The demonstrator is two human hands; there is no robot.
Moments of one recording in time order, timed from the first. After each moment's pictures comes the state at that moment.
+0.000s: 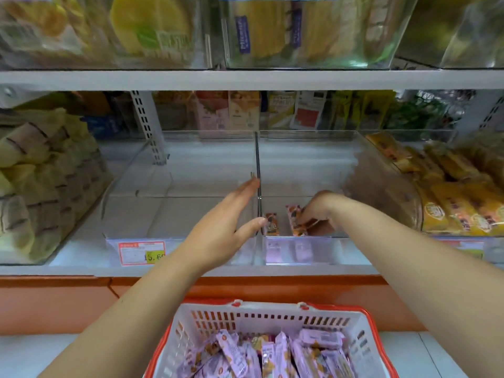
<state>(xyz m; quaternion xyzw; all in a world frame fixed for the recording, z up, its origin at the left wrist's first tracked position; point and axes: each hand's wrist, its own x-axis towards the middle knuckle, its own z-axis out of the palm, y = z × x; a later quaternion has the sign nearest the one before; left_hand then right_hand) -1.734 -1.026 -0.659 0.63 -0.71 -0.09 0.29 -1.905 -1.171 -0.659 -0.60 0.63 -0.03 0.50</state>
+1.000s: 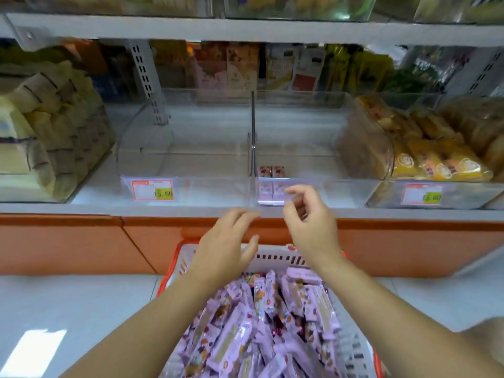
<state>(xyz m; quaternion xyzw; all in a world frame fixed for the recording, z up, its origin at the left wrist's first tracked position) -1.784 -0.935 -0.745 0.65 -0.70 0.00 0.30 -1.945 -1.007 -0.709 -0.71 0.44 -0.44 0.33</state>
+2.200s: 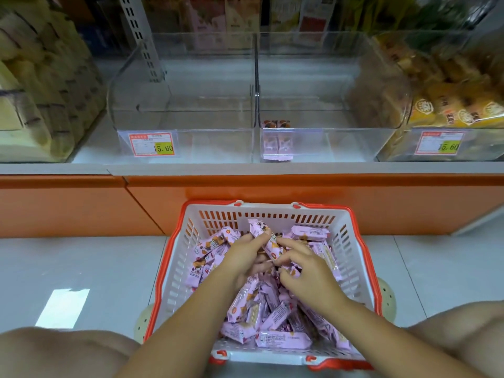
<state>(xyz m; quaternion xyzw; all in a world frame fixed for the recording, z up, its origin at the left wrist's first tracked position) -1.834 -0.903 -0.831 0.61 -0.12 -0.64 0.46 -1.995 -0.913 -0.824 -0.77 0.43 -0.18 0.42</state>
